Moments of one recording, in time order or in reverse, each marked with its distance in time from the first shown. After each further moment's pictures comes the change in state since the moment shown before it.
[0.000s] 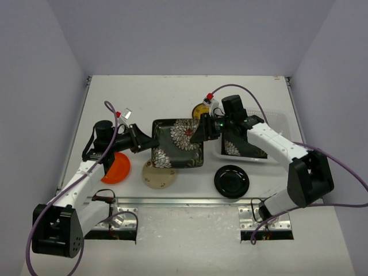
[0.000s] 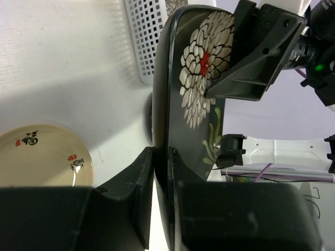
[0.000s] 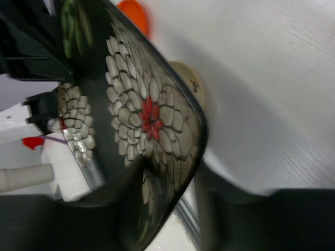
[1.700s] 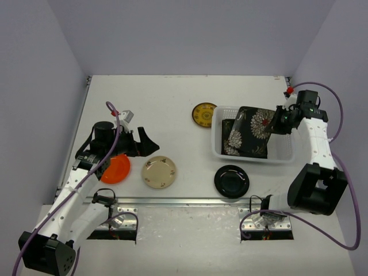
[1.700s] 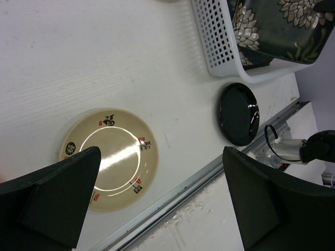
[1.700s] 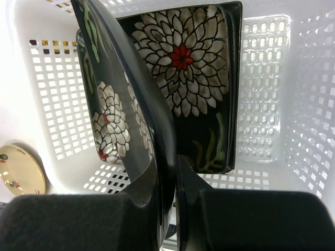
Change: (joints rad) left arm -0.115 -0.191 0.158 -0.501 -0.363 0.404; right arm -0.731 -0.094 0.123 -0.504 0.332 -0.310
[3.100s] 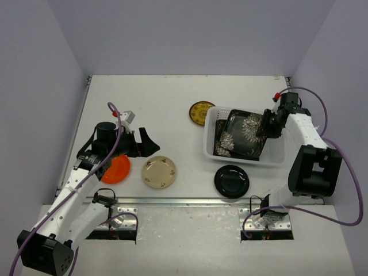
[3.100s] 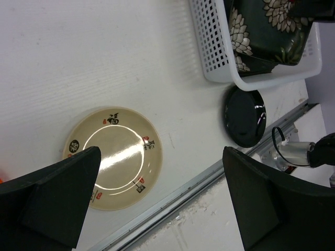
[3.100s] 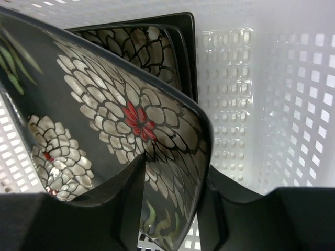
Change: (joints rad) left arm -0.034 0.002 0.000 -0.008 -0.060 -0.008; right arm 0.105 0.154 -0.057 0.119 0.169 0.090
